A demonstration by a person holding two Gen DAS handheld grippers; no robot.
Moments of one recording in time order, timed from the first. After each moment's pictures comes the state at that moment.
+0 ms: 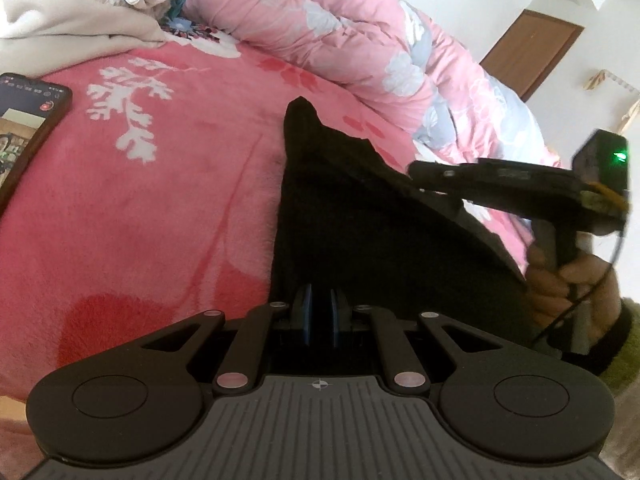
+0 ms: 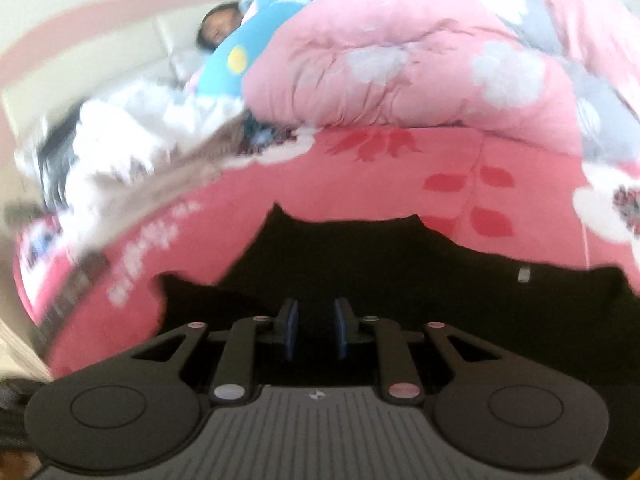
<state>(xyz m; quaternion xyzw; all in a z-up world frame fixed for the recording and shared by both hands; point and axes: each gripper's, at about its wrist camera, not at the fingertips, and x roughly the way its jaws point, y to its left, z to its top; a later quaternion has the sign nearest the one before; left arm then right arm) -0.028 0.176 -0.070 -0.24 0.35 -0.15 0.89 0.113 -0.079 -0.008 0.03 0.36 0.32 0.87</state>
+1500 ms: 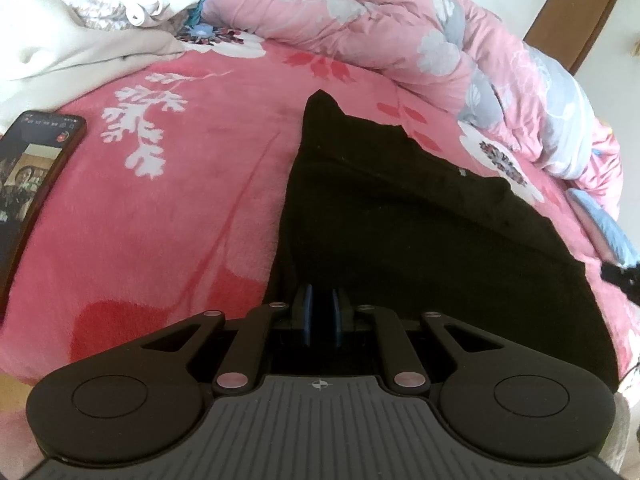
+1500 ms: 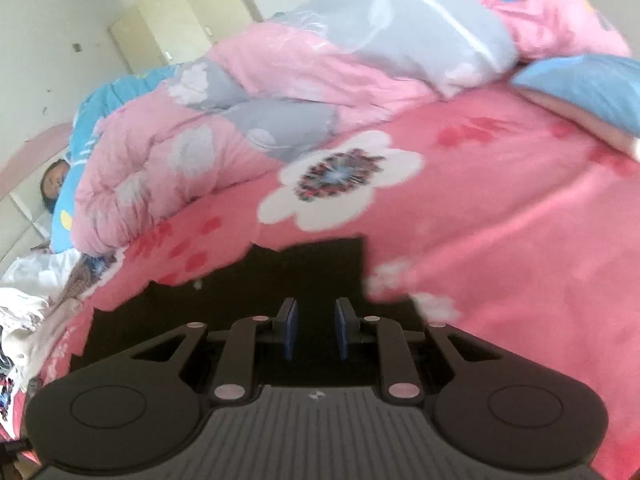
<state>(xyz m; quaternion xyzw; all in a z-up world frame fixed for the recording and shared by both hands) -0.020 0.144 -0.048 -0.17 0.40 -0.06 0.90 0.051 -0.367 -0.010 0.19 0.34 0.07 0.92</state>
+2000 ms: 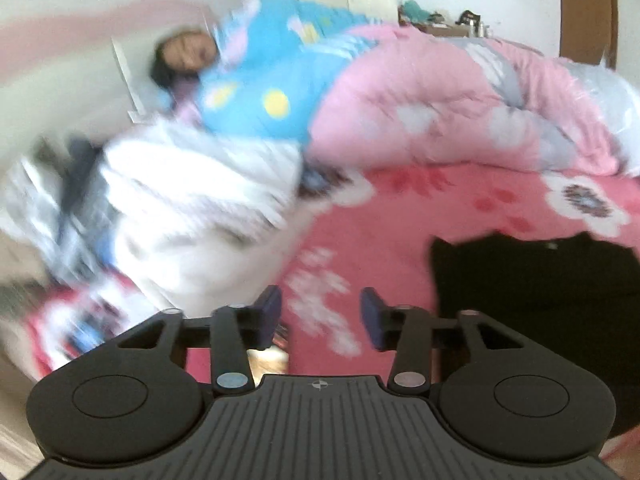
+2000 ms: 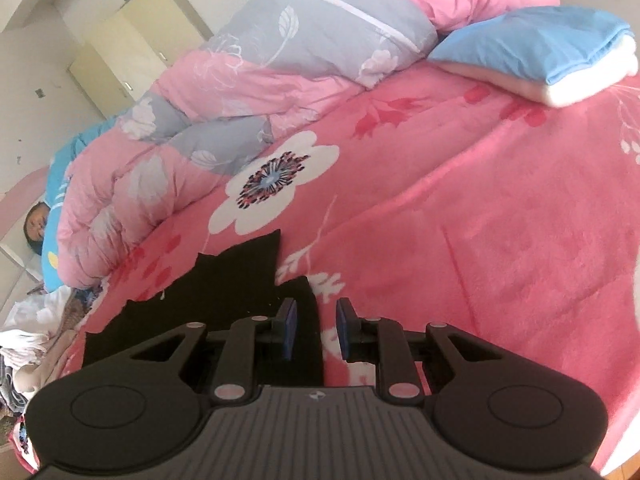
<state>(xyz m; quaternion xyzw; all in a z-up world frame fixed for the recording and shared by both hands) -0.033 0.192 0.109 0.03 0.33 0.10 0.94 0.027 -0.435 -0.020 0.26 0.34 0.05 0.90</state>
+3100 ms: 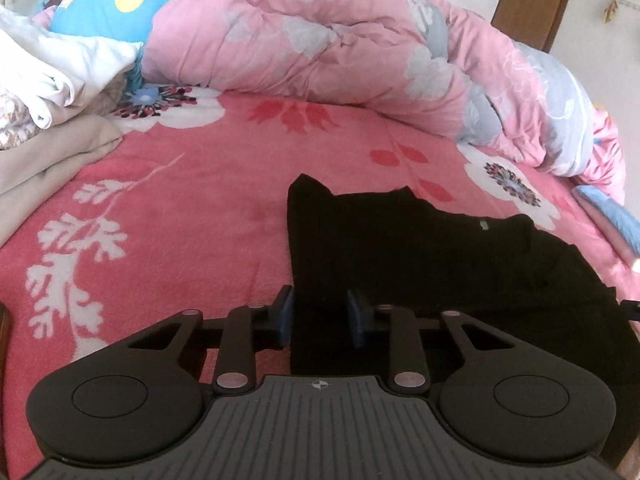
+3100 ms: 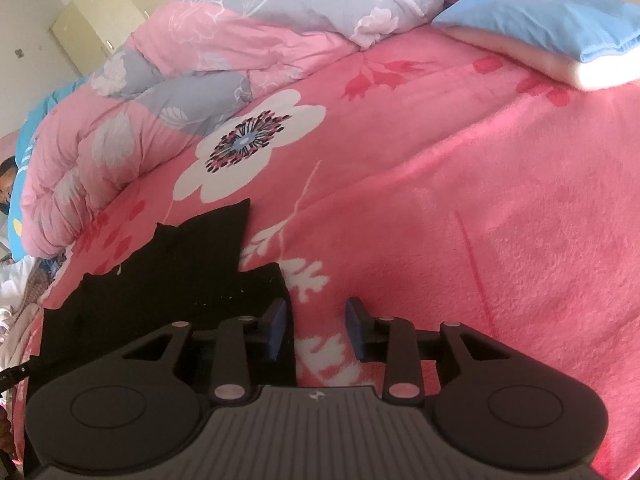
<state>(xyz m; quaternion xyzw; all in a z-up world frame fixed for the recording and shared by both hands) 0.081 0.152 -0.040 -0.10 0.36 -0.09 0.92 0.069 -0.420 -0.045 0.22 0.40 0.03 0.89</state>
